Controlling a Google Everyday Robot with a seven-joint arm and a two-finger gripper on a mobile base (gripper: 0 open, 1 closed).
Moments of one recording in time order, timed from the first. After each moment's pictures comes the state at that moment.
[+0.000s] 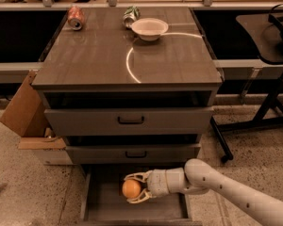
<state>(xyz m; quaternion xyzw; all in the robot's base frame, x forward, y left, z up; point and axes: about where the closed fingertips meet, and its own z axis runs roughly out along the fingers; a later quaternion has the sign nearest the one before) 0.449 0.035 0.450 -0.68 0.44 0.31 0.50</state>
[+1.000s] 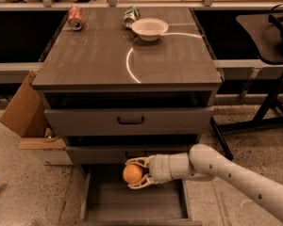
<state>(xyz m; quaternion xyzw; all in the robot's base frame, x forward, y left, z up) 0.472 0.028 0.530 -0.69 0.45 0.27 0.50</state>
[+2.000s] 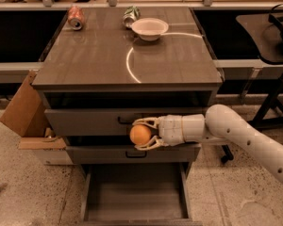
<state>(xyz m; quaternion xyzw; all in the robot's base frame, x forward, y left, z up) 0.539 0.000 0.669 -0.69 0.43 0.23 0.54</state>
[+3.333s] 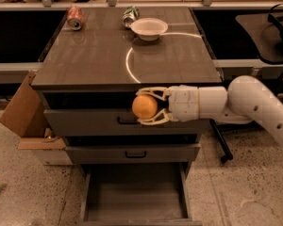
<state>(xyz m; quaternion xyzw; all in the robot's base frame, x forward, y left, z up) 0.534 -0.015 0.813 -0.69 0.36 0.18 0.60</state>
